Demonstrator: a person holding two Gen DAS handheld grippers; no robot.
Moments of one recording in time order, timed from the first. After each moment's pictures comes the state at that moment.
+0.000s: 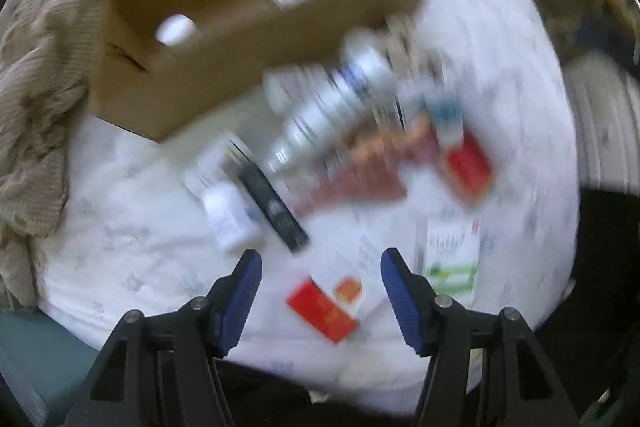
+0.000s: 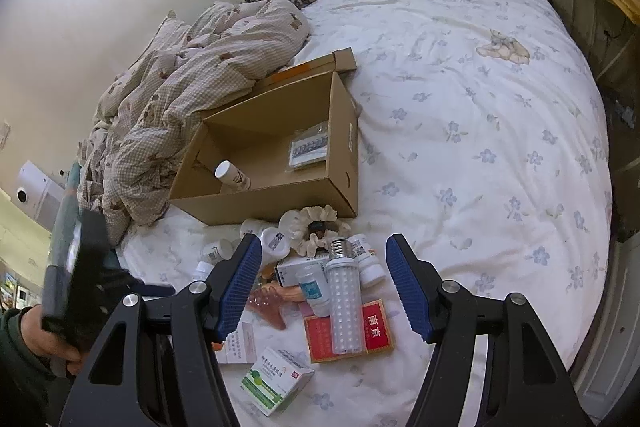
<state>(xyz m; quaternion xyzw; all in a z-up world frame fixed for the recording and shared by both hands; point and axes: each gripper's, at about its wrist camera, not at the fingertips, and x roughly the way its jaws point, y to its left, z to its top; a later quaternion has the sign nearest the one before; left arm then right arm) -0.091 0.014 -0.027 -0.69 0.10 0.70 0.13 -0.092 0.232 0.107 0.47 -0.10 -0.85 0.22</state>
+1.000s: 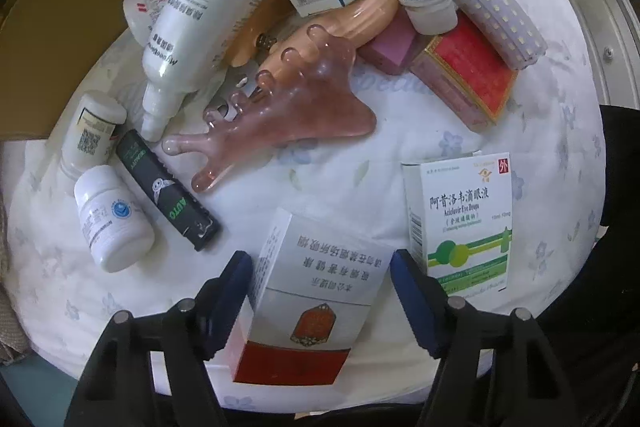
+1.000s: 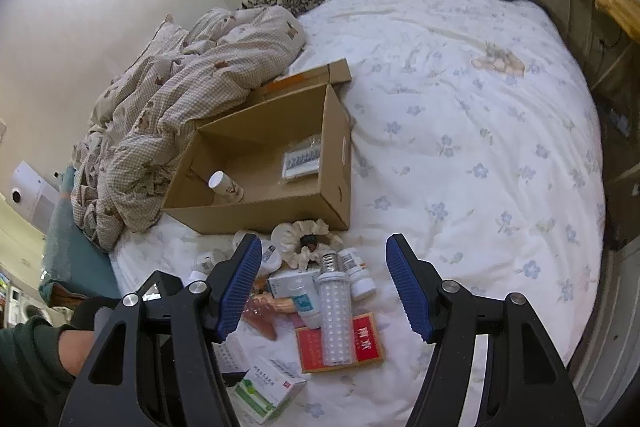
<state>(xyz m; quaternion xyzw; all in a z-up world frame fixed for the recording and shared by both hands) -0.083 0.048 -0.100 -0.74 0.14 0.63 0.19 -0.098 0.234 0.113 0.46 -0.08 -0.86 0.21</state>
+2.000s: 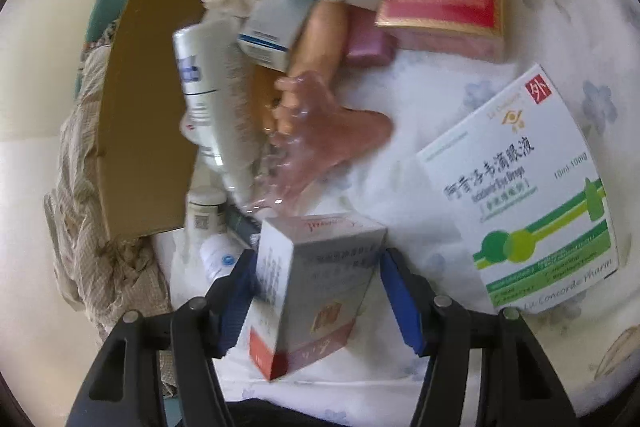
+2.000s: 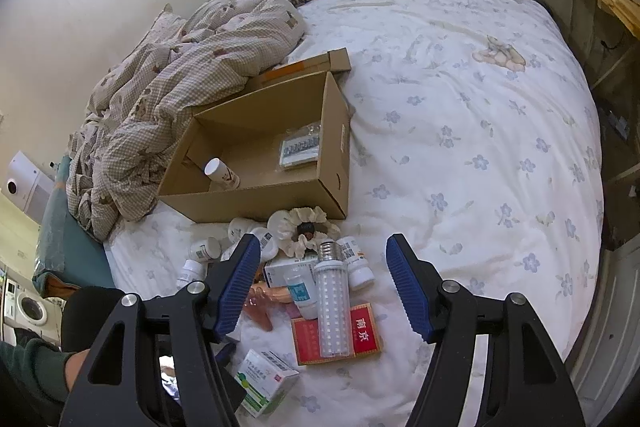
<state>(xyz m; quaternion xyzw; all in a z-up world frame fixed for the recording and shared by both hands) -0.023 0.089 -0.095 -0.58 0.47 0.67 0.07 -0.095 0.230 0.105 0.47 -0.08 -0.85 0.21</state>
